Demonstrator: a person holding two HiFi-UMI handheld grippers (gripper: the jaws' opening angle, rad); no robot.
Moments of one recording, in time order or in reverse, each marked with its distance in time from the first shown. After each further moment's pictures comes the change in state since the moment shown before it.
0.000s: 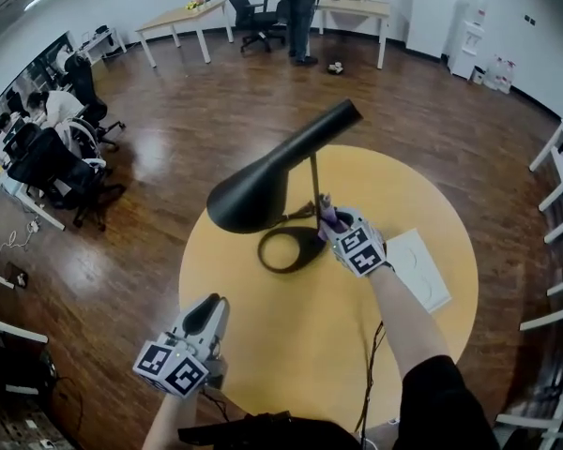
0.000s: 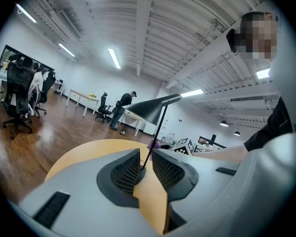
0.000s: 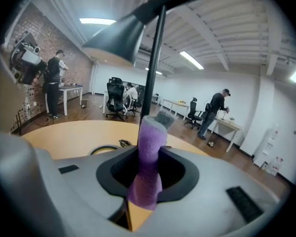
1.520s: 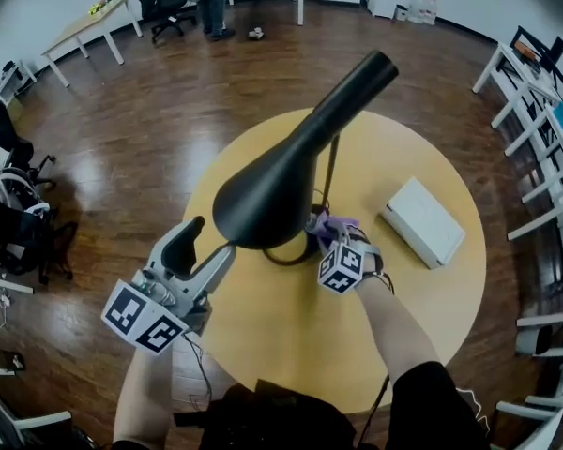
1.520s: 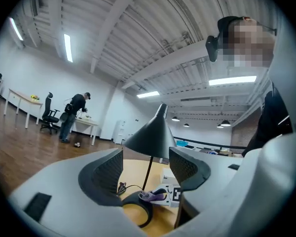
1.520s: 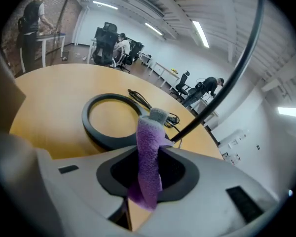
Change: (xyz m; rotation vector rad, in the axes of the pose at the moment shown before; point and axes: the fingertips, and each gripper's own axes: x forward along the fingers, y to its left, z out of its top) left arm 0.114 0.058 0.102 0.146 0.021 -0.622; right arm 0.028 0.085 -0.093 -0.160 0.501 -0.285
